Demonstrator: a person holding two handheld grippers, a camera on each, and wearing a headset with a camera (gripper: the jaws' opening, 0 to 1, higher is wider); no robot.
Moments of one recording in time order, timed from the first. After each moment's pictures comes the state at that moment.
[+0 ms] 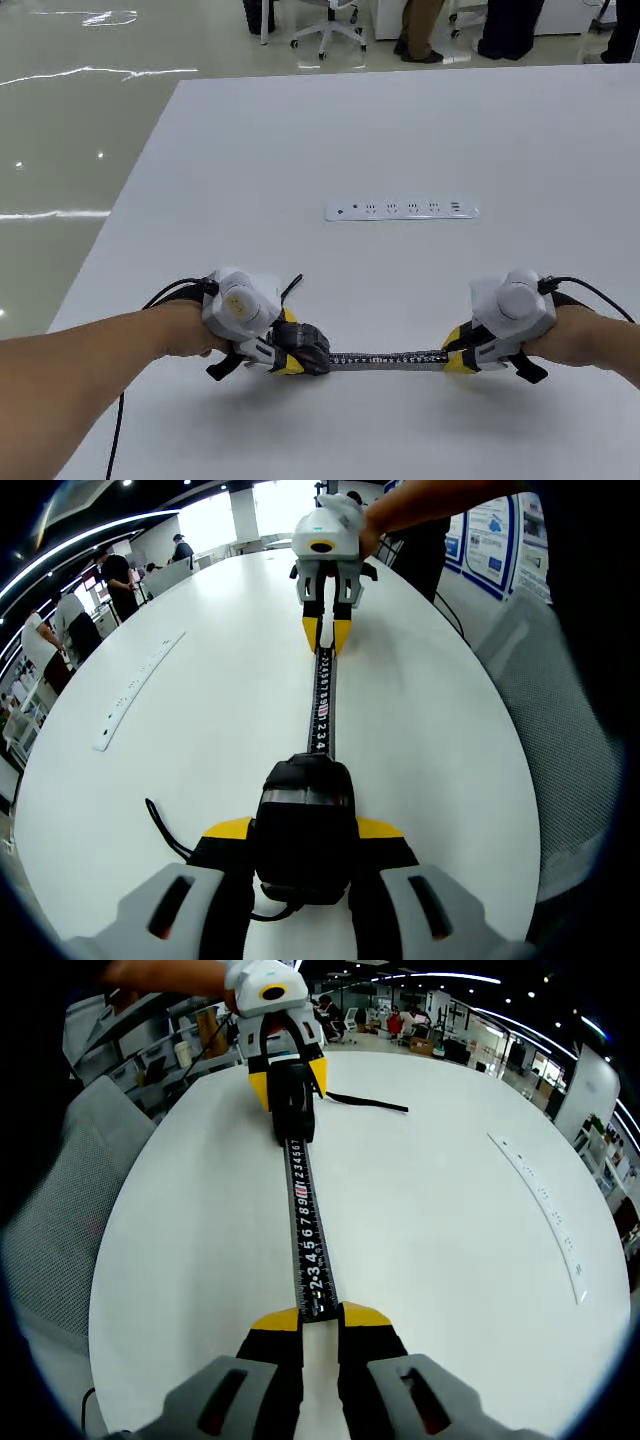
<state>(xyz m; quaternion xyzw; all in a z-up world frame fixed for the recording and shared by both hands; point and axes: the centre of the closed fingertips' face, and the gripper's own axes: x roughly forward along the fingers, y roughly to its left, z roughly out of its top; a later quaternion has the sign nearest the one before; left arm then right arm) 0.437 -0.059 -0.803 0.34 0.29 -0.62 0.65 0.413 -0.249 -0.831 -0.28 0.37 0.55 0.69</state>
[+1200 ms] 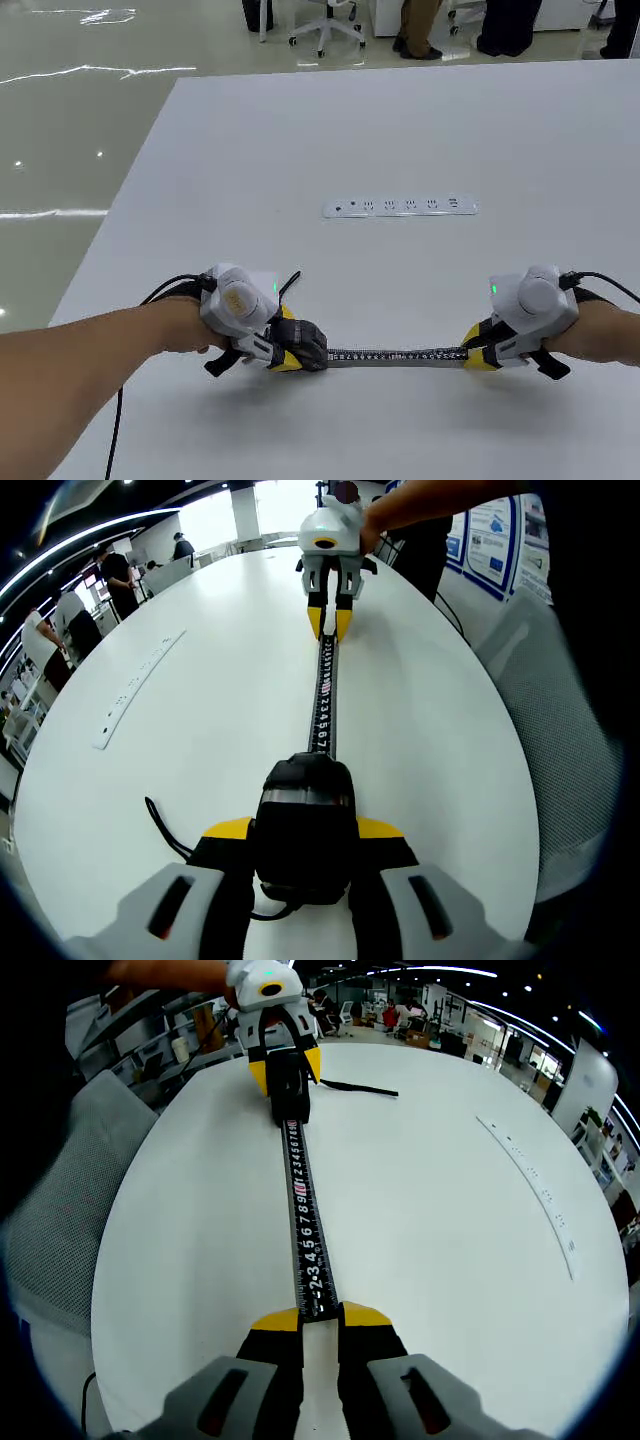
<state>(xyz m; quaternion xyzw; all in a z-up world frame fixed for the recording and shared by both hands) 0.438 -0.059 -0.803 0.34 0.30 -0.61 0.65 0.410 -0.278 -0.833 -0.29 0.38 0.54 0.69</state>
